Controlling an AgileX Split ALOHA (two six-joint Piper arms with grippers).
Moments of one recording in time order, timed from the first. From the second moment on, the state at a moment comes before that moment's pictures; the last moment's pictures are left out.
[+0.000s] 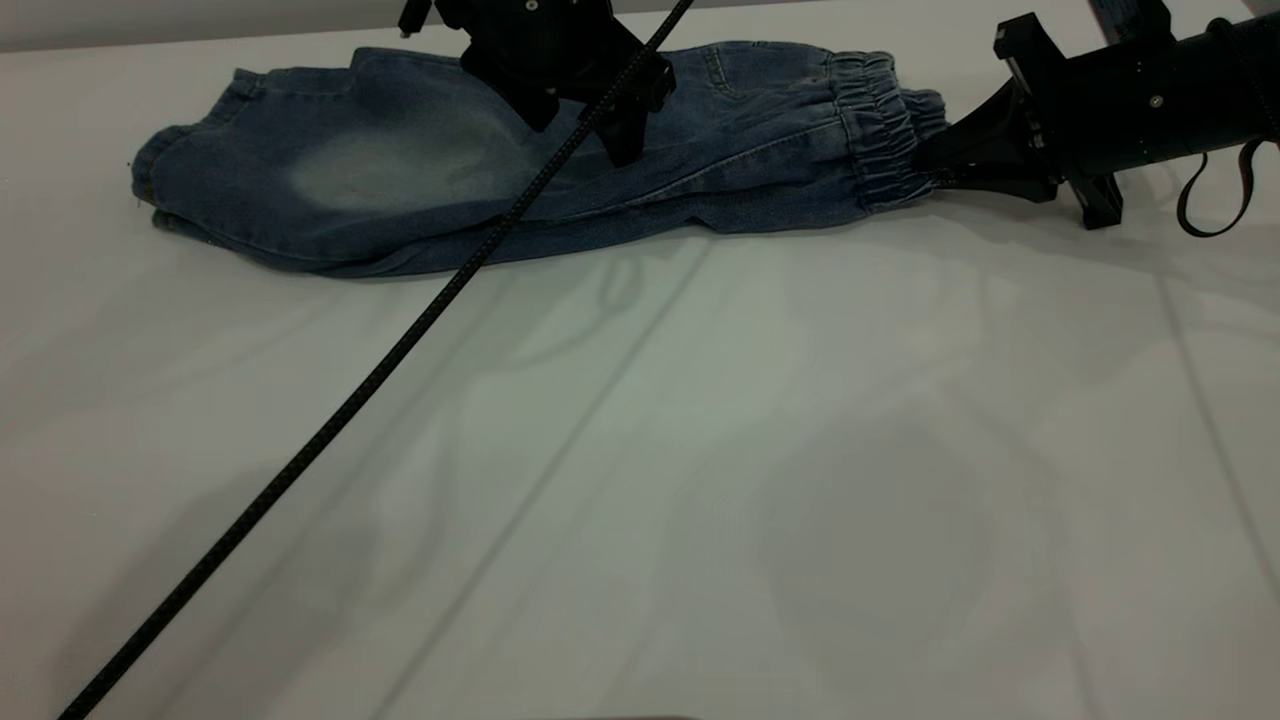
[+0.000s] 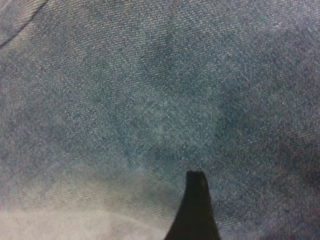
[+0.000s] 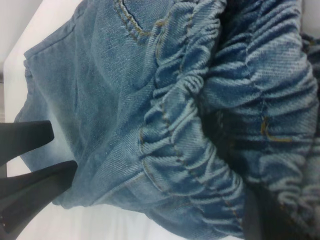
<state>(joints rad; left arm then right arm) -0.50 2.42 -1.84 0.09 0.59 0.05 -0.11 2.46 -1.30 1.73 0.89 -1.26</state>
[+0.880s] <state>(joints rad) -0.38 2.46 -1.88 0.05 0.69 0.03 -0.16 2.03 -1.30 1.58 0.98 -1.22</state>
